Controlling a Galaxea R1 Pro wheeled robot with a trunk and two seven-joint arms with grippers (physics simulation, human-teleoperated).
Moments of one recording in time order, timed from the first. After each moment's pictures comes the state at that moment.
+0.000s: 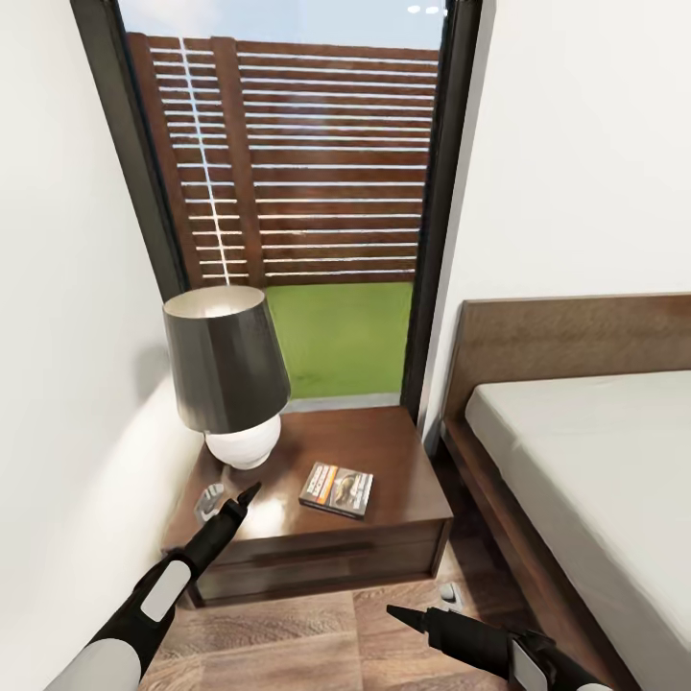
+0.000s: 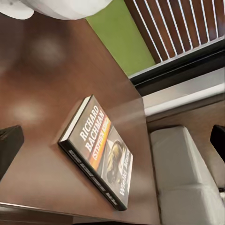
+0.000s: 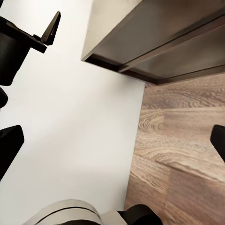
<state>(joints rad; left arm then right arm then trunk) -0.56 0.06 0.16 -0.52 0.79 0.17 -0.57 -0.53 -0.10 0.07 -0.21 -0.37 0.23 1.17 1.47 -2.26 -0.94</state>
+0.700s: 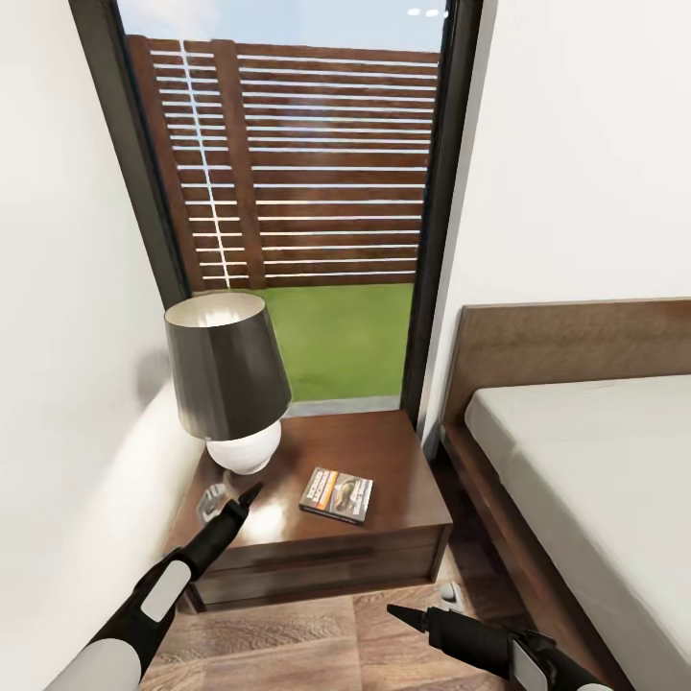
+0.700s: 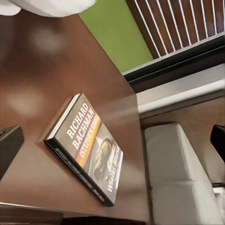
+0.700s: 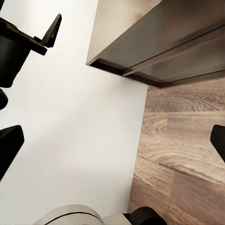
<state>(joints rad) -0.56 0.06 0.16 -0.52 0.80 0.20 -0.58 -0.53 -0.10 0.06 -0.21 -0.37 0.23 1.17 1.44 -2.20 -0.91</state>
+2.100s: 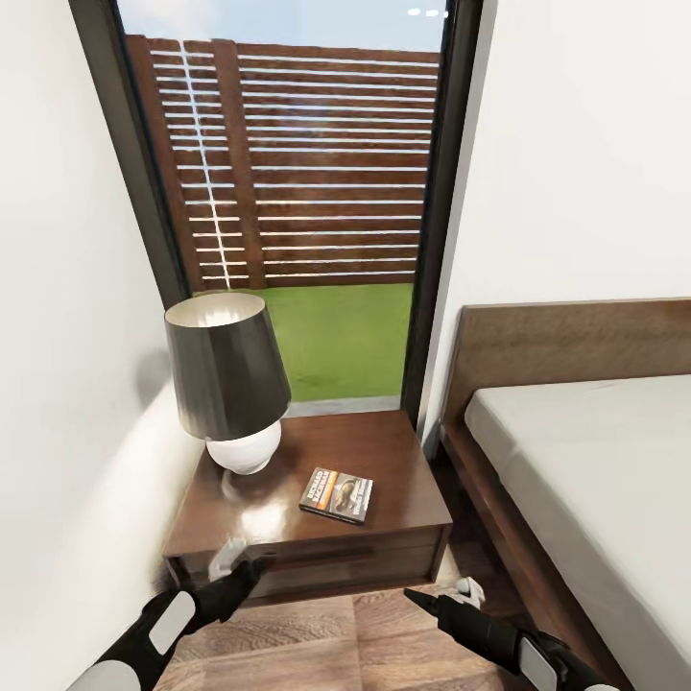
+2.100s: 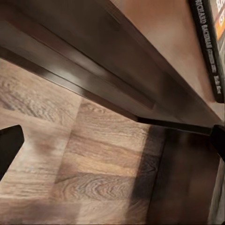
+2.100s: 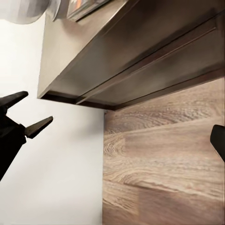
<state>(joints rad) -0.54 0.05 0.13 -0.41 0.65 0.45 -0.32 -0.53 -0.11 -0.06 -0.21 -0.37 0.23 0.95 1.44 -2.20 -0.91</state>
